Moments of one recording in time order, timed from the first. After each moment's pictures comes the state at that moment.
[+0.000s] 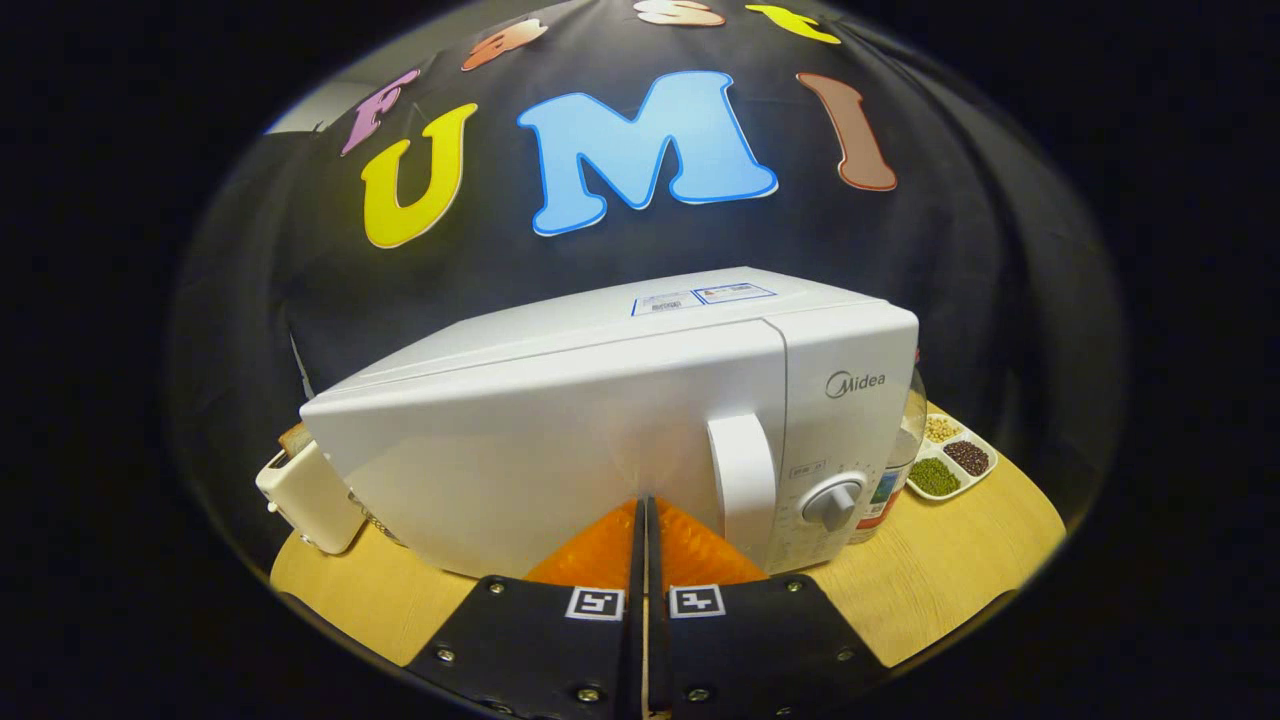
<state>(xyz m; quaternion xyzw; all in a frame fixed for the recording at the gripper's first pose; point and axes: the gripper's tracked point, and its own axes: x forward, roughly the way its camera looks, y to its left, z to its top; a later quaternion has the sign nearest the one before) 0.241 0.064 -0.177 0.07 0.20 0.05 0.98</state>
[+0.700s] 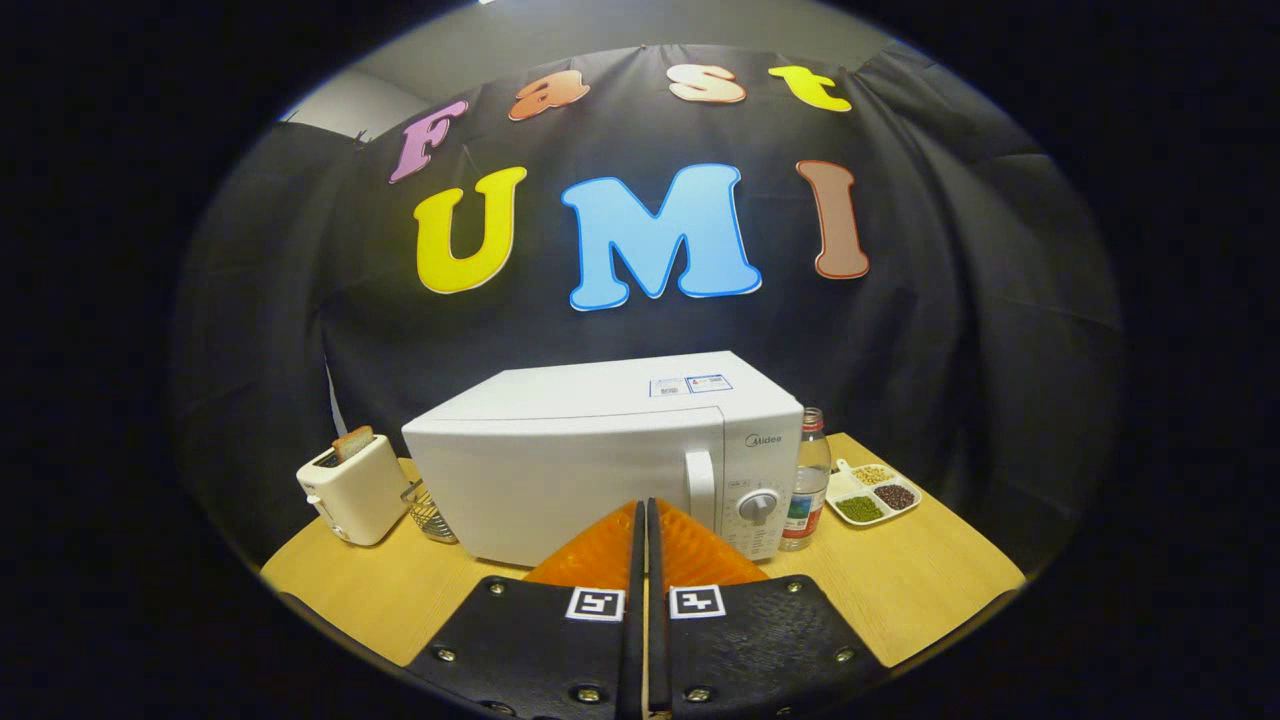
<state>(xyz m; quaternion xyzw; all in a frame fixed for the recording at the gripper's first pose) 0.120 0.050 -0.088 0.02 0.12 0.04 0.99</state>
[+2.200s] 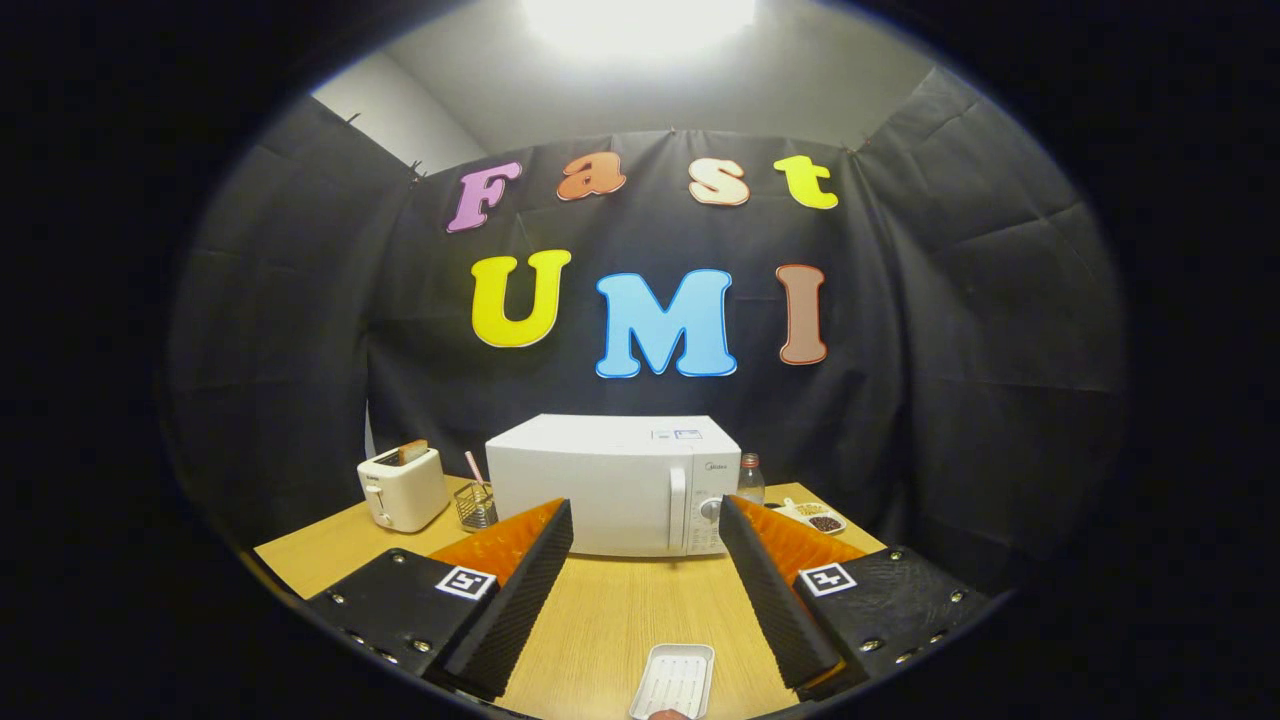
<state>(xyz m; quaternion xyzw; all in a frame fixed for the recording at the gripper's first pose) -0.057 0.047 -0.024 -0.01 0.02 0.03 1.00</state>
